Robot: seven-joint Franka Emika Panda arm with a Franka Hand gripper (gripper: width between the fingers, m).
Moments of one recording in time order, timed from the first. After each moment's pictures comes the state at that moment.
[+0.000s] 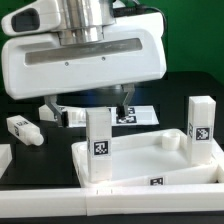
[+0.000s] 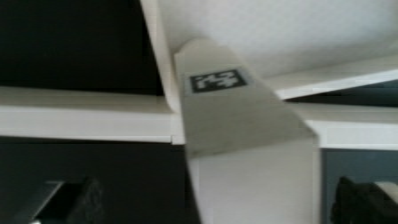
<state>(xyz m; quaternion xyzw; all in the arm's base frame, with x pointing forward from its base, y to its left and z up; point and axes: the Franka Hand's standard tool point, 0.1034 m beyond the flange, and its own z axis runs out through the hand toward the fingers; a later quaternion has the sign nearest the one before) 0.641 -0.054 0.121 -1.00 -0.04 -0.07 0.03</state>
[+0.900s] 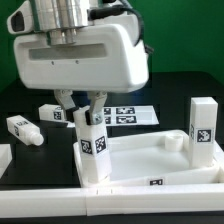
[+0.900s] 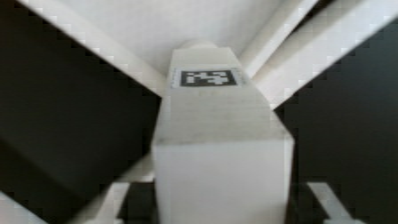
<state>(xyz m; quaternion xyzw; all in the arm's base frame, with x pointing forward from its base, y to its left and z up) 0.635 -0.065 0.118 -0.90 0.43 -0.04 0.06</state>
